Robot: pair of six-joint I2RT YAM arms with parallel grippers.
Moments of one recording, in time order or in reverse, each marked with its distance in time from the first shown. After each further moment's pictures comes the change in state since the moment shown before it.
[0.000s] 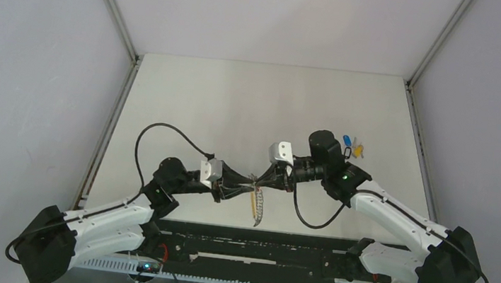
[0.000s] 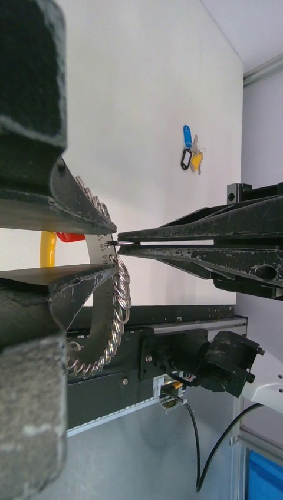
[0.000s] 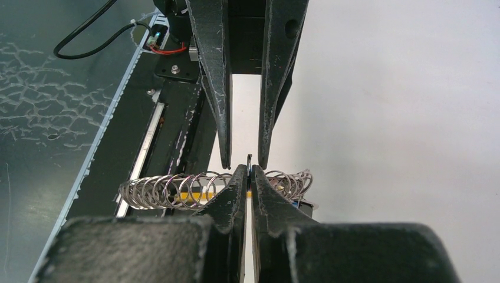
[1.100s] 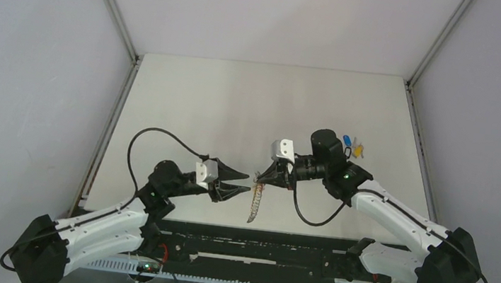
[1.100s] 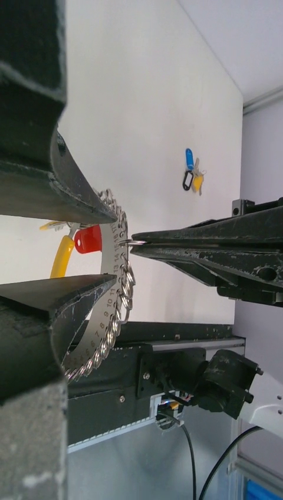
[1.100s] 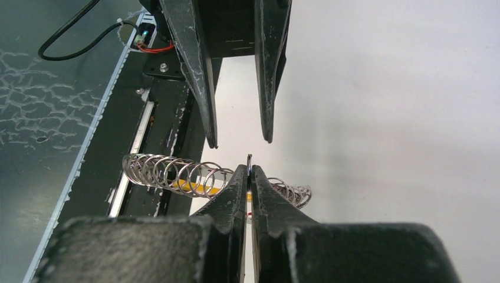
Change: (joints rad) left arm 0.000 -0.101 -0.022 -0.061 -0.076 0.028; right arm -0.021 0.000 0.000 -0.002 0.020 0.008
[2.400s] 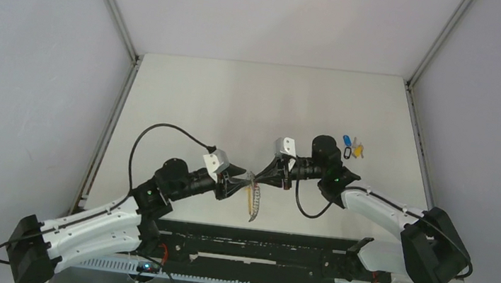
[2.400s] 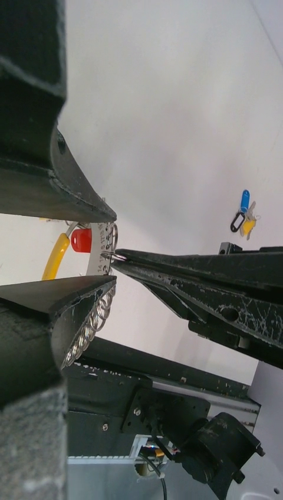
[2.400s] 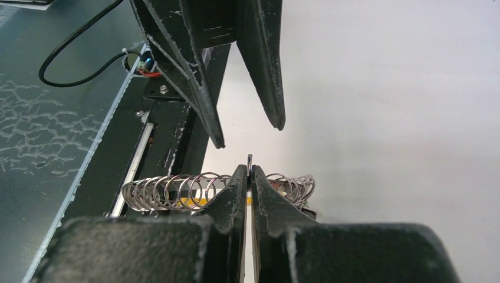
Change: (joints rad) left arm -0.140 -0.061 0.138 -0.396 -0.378 -0.043; right arm -0.052 0.126 -0.173 0.502 -0.097 0.240
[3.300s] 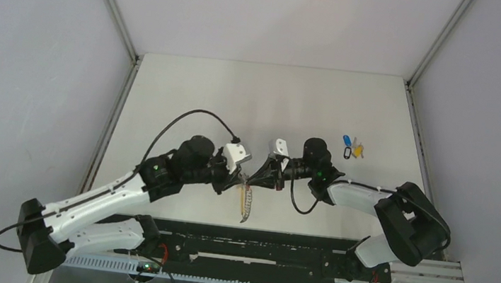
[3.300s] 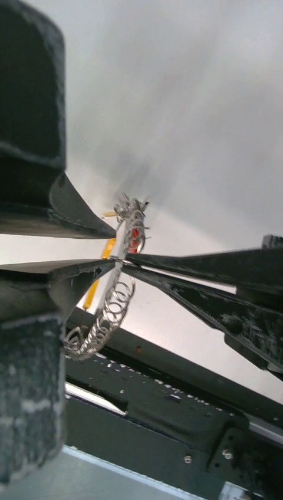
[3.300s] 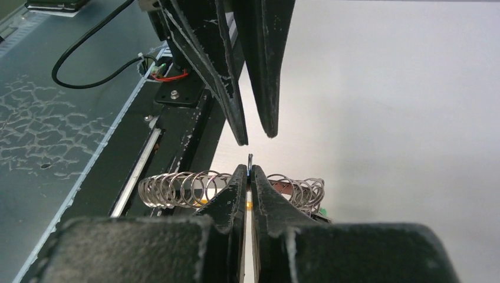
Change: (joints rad) left arm 0.000 0.269 0.457 -0.731 -0.020 0.138; right arm 0.027 0.221 -0.017 0.335 -0.071 0.114
